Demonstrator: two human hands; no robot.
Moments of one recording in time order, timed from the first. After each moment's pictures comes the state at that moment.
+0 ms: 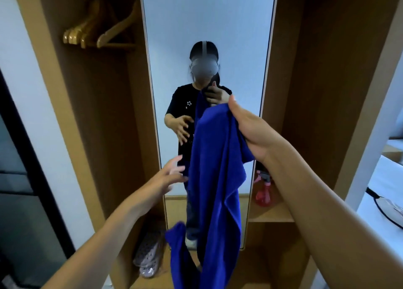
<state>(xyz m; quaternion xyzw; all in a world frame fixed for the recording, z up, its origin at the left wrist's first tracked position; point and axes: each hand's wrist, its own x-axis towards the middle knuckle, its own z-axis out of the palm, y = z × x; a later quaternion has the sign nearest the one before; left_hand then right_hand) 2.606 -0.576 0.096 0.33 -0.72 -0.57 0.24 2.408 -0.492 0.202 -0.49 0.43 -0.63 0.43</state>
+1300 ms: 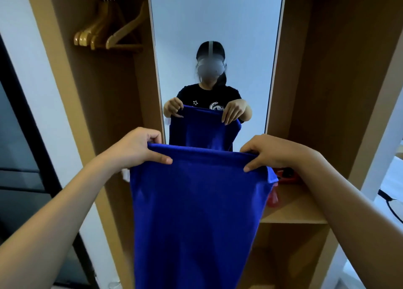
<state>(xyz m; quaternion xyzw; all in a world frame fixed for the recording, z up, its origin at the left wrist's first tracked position) 2.650 -0.595 0.181 0.39 -0.86 -0.23 0.24 2.346 -0.494 0.175 -0.75 0.65 -0.10 0.08</state>
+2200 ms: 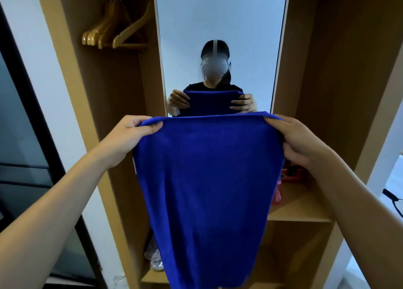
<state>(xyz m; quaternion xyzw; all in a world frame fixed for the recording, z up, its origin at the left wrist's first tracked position) 2.664 -0.576 0.192 0.37 -0.74 -0.39 0.40 2.341 -0.470 0.176 -0.48 0.51 -0.61 0.37</state>
